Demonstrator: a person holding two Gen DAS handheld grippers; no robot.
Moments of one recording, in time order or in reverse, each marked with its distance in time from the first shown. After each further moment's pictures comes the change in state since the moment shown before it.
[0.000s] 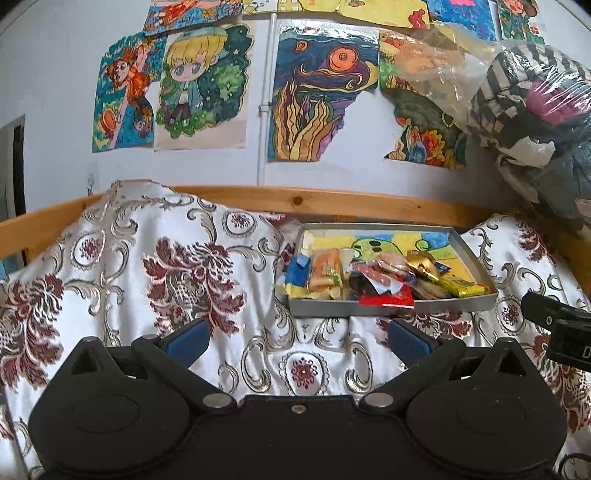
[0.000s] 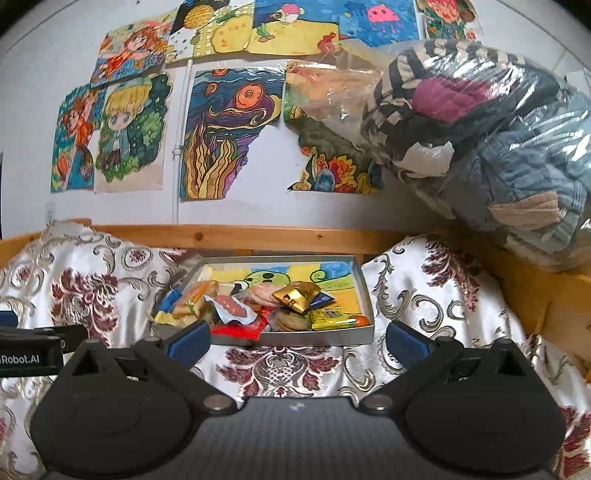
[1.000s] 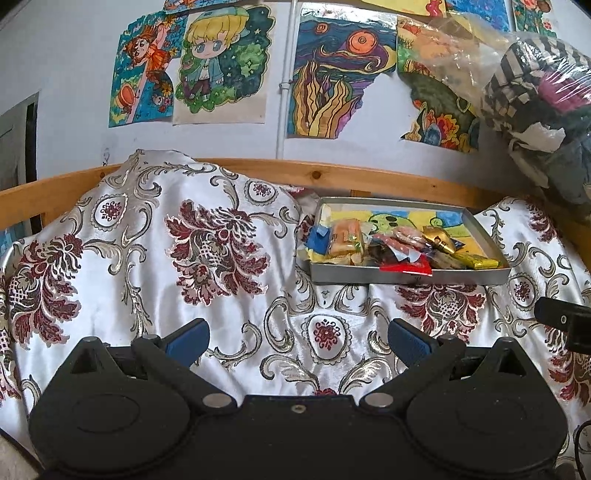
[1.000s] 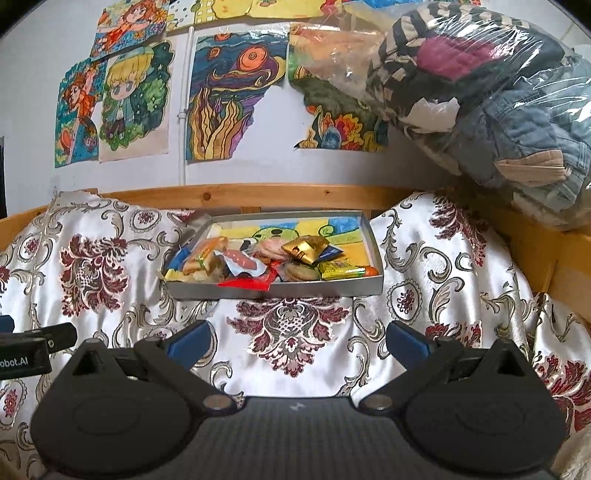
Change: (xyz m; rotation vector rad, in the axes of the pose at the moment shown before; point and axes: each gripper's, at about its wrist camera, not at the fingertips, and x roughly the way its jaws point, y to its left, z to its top) left arm -0.008 0.023 -0.032 -0.027 0.048 0.031; right arm -0.002 0.002 -0.019 0.028 0.135 0.033
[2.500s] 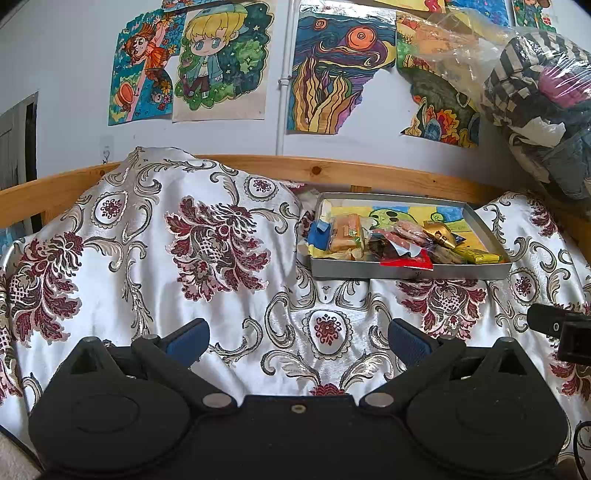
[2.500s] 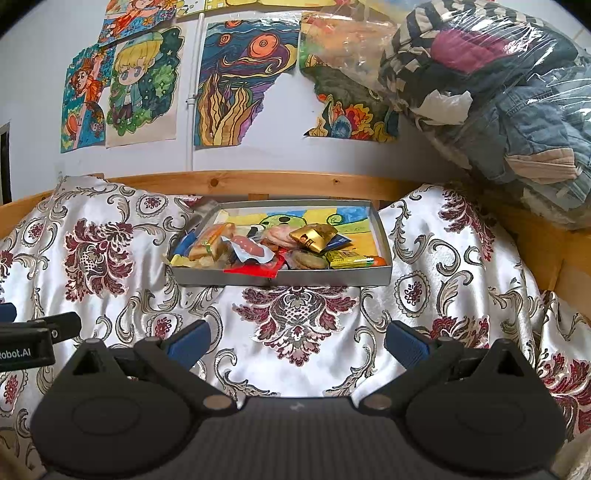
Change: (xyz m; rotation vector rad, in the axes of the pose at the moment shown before) left arm 0.000 -0.001 -0.001 0.005 0.006 0.007; right arm 0.004 0.003 -0.002 -0.027 0.031 0.016
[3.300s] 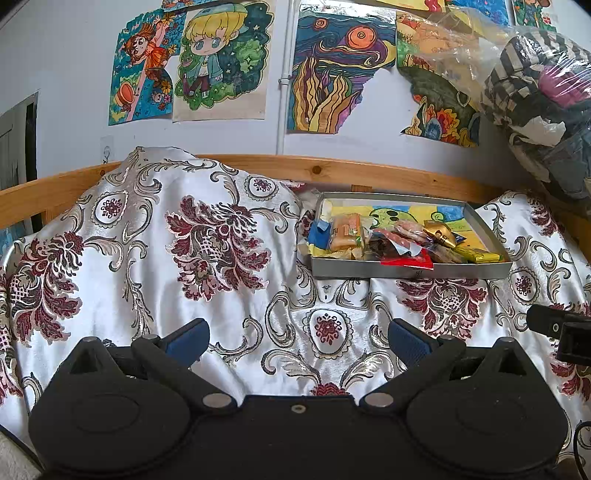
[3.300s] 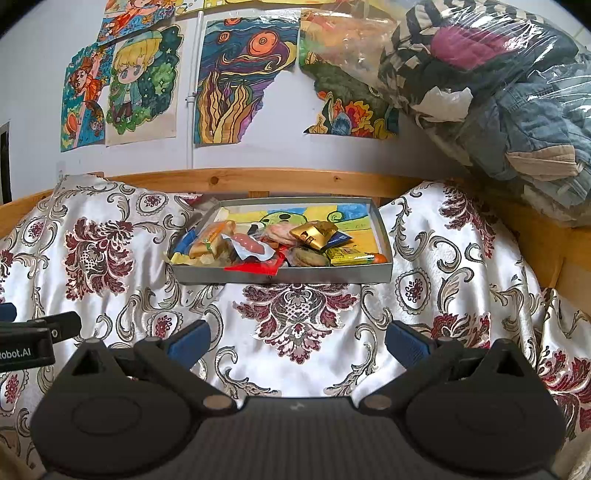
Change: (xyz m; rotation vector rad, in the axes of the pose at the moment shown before) left arm 0.000 0.000 0.000 0.001 -0.001 0.002; right arm 0.001 0.000 -0.001 0.002 0.005 0.002
